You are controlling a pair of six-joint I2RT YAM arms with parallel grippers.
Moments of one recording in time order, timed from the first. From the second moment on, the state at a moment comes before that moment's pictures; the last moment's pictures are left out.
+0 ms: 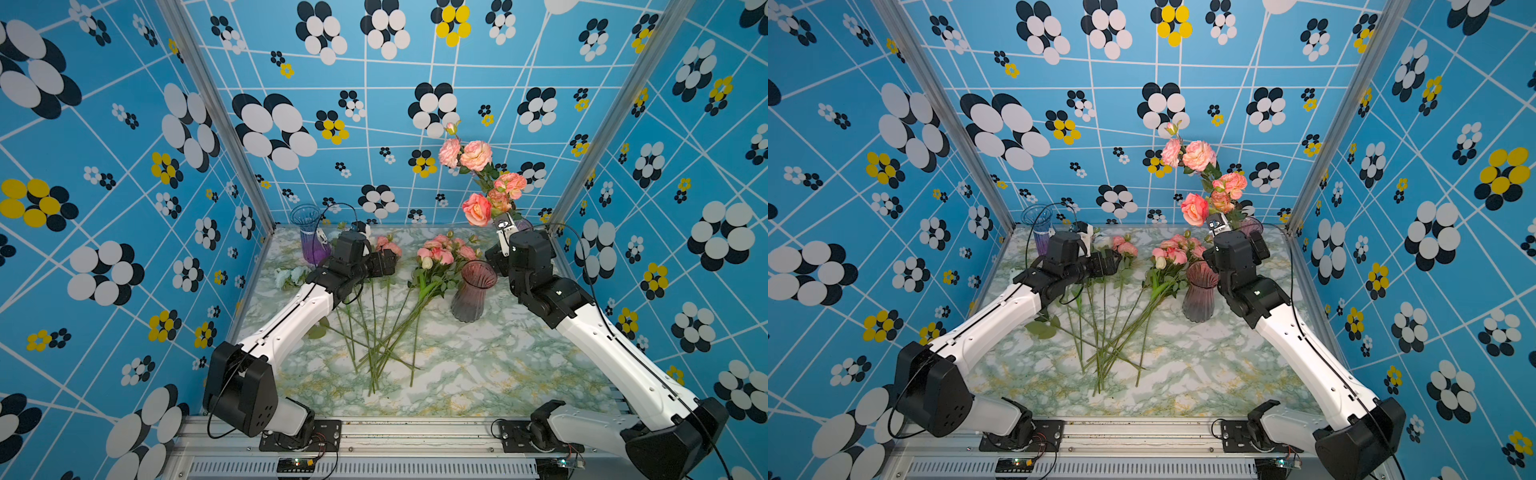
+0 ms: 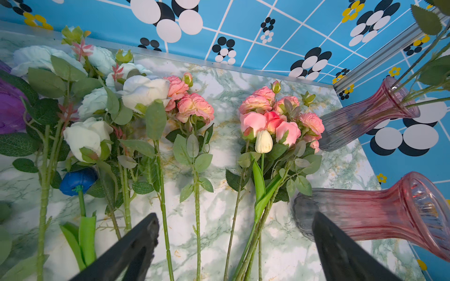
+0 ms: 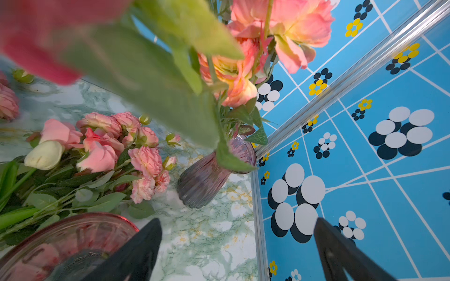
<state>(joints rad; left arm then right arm) -0.42 1.46 1.18 -0.28 0.08 -0.47 0.50 1.20 1.21 -0.42 0.73 -0.37</state>
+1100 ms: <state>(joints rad) -0.38 1.88 1.35 -0.51 0.31 -0.52 0.82 1.28 1.21 -0.43 0.55 -0.22</state>
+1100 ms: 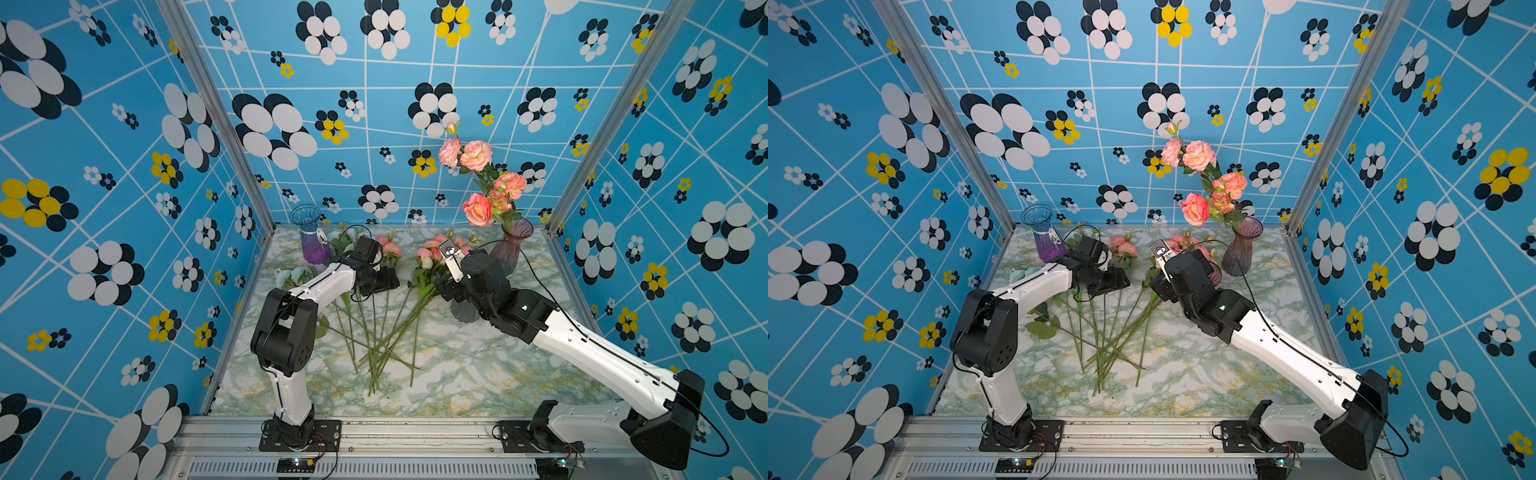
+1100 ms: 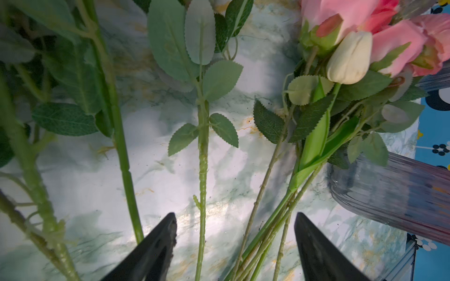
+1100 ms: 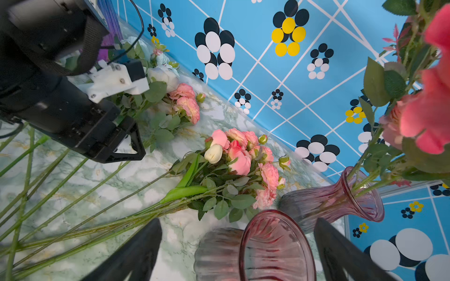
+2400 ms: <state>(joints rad) -0.38 1.84 1.36 -0.32 0.35 -0.47 0.78 1.54 1.51 -0.57 0.47 -0.06</state>
